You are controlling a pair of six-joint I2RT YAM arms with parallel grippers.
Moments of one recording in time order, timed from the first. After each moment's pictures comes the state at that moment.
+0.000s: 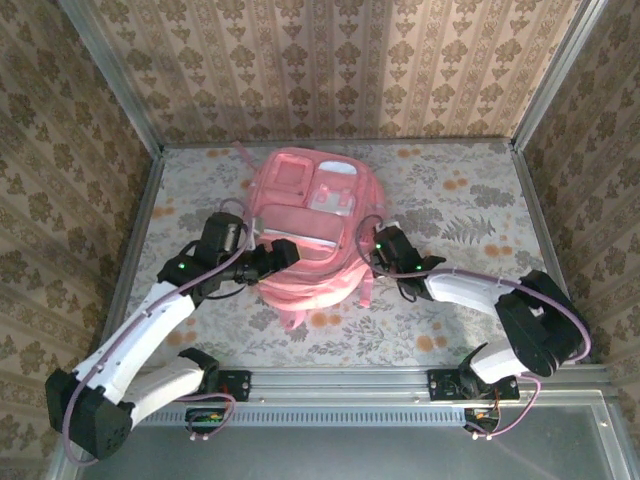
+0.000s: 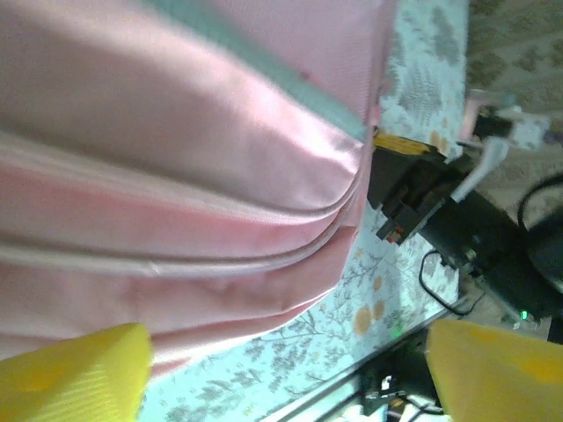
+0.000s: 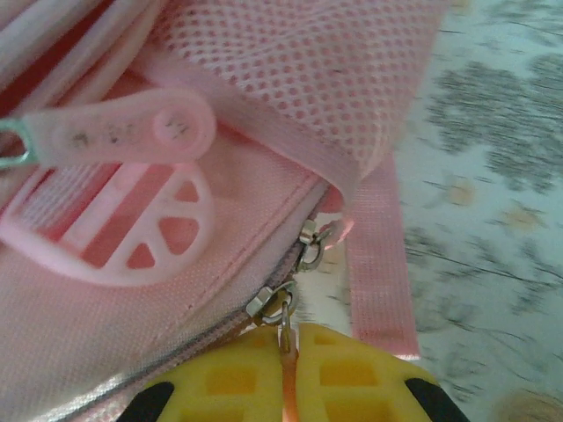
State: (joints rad) left arm -0.54 0.95 0.83 -0.60 0.44 -0.79; right arm 0.59 1.44 0.67 -0.05 0.30 0.33
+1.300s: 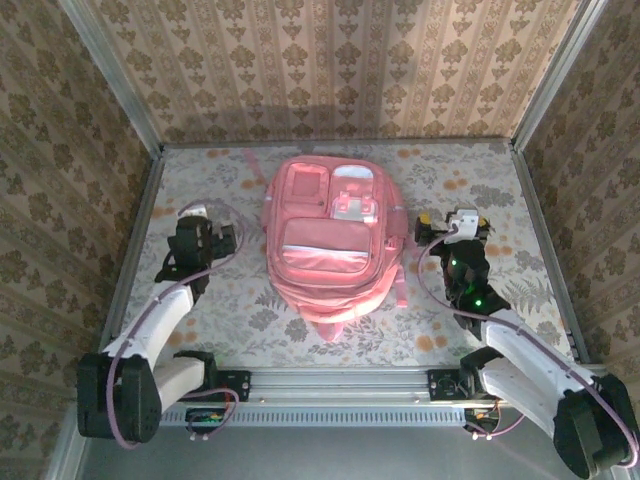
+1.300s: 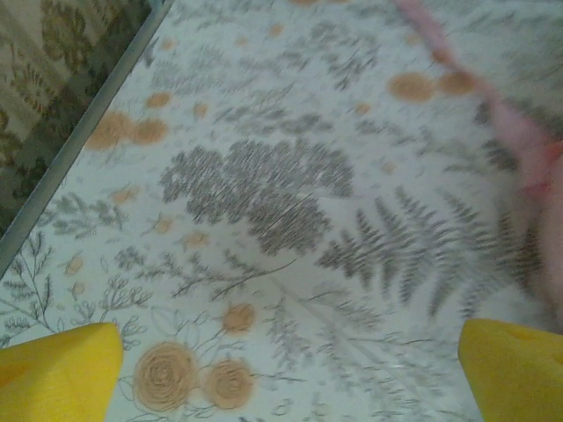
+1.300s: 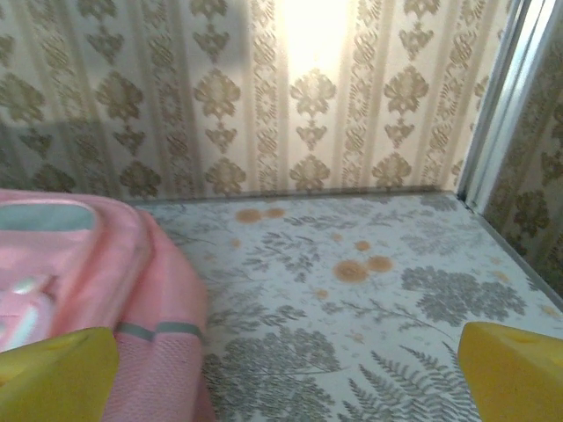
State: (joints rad) left arm -0.14 1.07 0.54 -0.08 -0.26 -0.14; right arm 0.33 0.89 0.36 0.39 0.49 0.04
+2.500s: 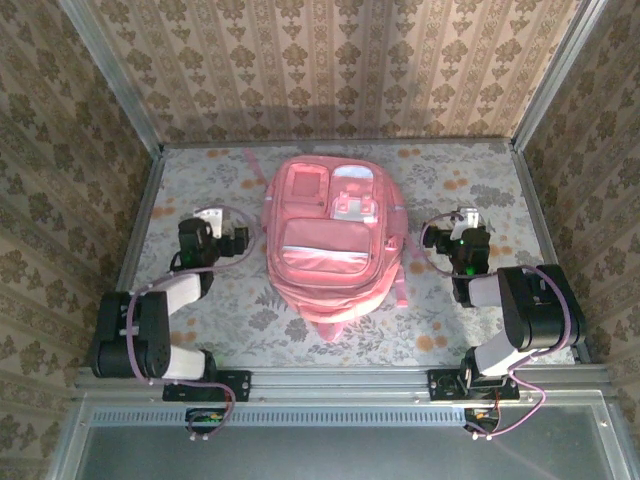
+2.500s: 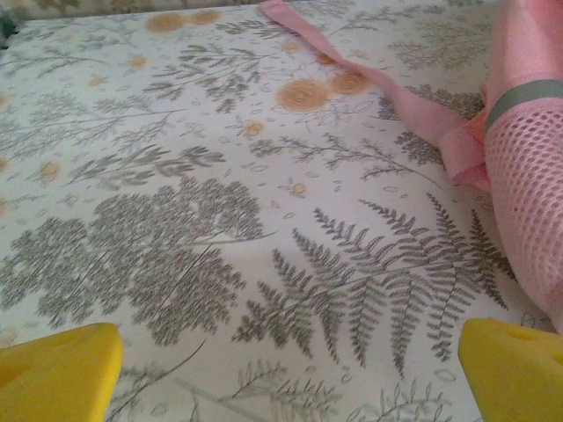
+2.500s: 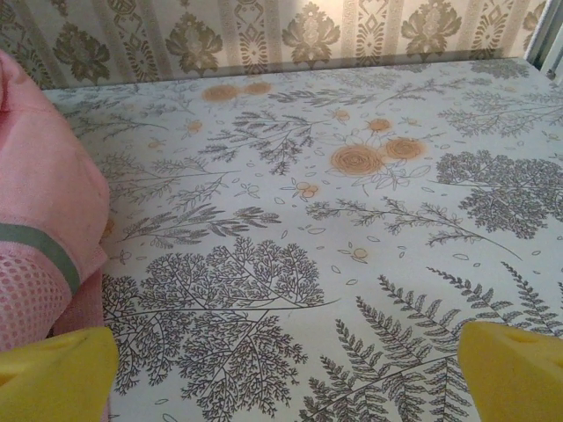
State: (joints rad) left arm -0.05 1.36 0.44 0.44 0.07 0.04; right arm -0.02 1.55 0.34 0.90 0.06 0.06
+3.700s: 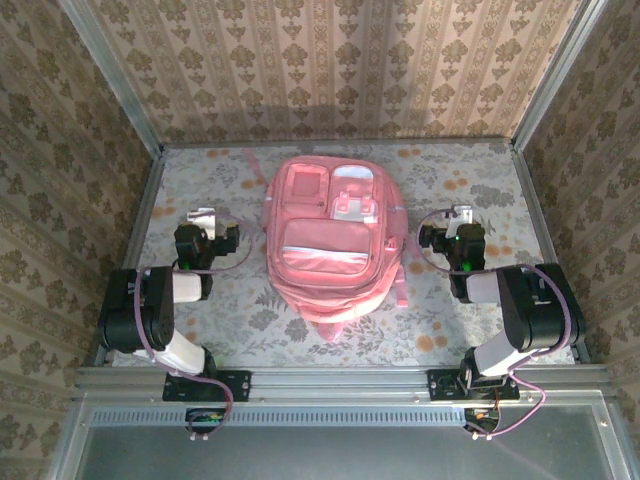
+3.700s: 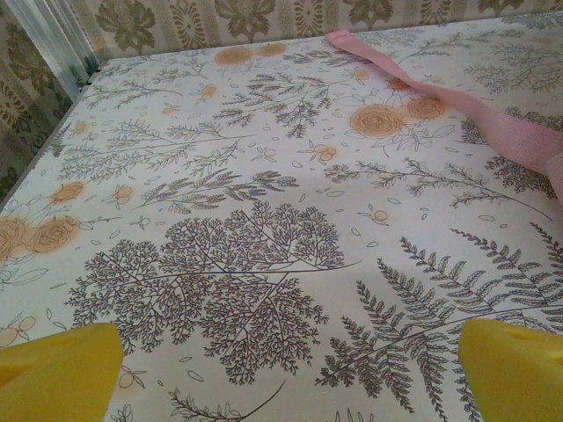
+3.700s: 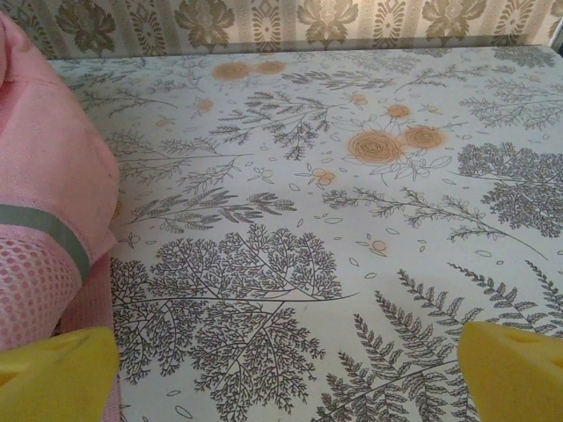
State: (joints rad) left arm -0.01 1.55 0.41 0.76 0.02 0.10; right arm 0.02 1.55 0.38 0.80 0.07 0.03
